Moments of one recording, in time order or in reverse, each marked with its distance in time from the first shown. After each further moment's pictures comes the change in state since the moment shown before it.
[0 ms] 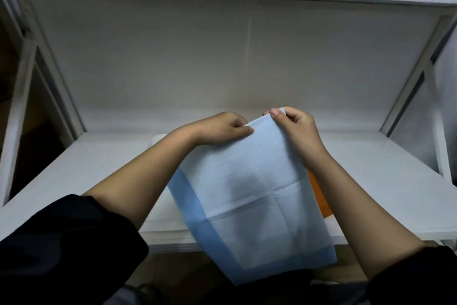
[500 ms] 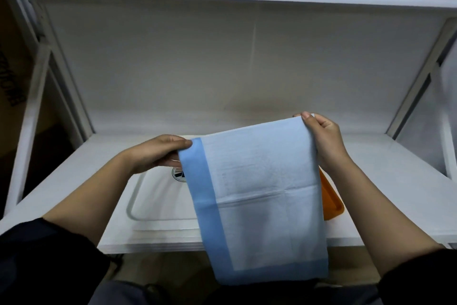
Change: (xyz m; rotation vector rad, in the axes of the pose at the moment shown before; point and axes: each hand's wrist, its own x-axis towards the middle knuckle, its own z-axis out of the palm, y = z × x) left_hand -0.074 -0.116 -0.008 -0.749 0.055 -0.284; right_hand 0.001 0.020 -0.034 0.156 0.151 0.138
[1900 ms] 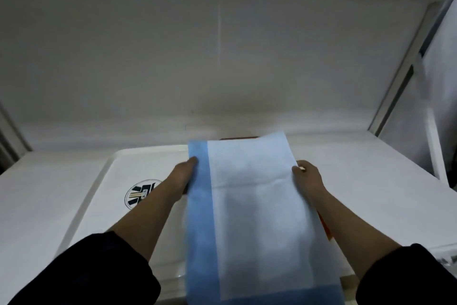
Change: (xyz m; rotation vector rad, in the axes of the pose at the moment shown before) left_hand 0.184 -0.052 0.098 -0.334 0.370 -0.257; right_hand 0.084 0.163 -0.088 -0.650 0.190 0.261
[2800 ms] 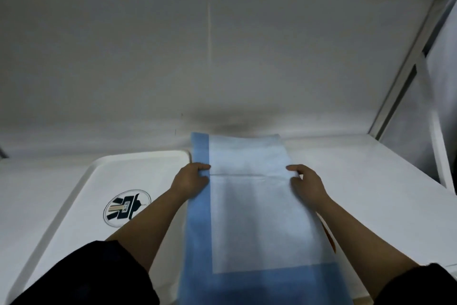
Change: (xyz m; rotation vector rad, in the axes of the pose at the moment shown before) left_hand 0.042 -0.002 0.038 0.826 0.041 0.411; right_hand 0.042 0.032 -0.004 -0.162 -0.069 -0.138
